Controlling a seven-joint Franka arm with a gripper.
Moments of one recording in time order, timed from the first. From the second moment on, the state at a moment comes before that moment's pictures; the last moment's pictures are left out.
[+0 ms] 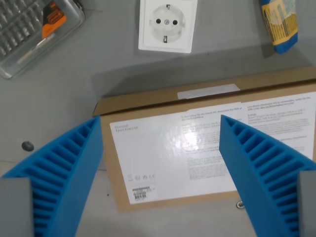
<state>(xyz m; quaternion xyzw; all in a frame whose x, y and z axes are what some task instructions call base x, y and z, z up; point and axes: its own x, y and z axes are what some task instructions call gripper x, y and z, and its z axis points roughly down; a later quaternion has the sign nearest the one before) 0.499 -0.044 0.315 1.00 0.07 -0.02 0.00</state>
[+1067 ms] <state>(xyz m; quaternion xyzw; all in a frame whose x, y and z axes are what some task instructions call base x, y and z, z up) 0.522 -0.048 0.242 1.00 0.04 -0.02 0.00</state>
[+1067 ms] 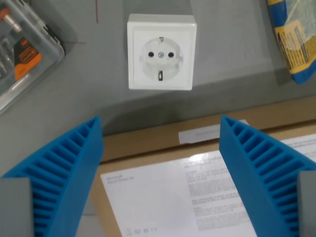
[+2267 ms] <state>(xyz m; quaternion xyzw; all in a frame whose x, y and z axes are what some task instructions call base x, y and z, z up) 0.536 -0.050 0.191 1.00 0.02 -0.02 0.00</state>
